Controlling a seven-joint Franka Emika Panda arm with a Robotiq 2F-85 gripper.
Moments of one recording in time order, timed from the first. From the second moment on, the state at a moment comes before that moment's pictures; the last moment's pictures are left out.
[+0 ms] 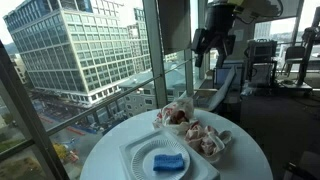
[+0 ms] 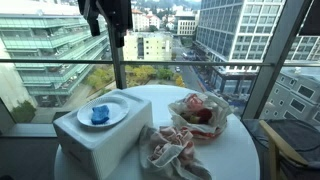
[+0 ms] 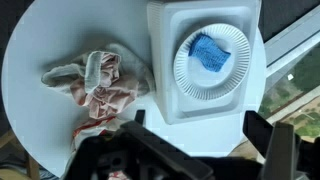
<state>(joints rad) 0.05 -0.51 0.03 -2.41 0.17 2.07 0.14</state>
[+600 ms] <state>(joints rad) 0.05 -0.52 0.03 -2.40 0.17 2.07 0.14</state>
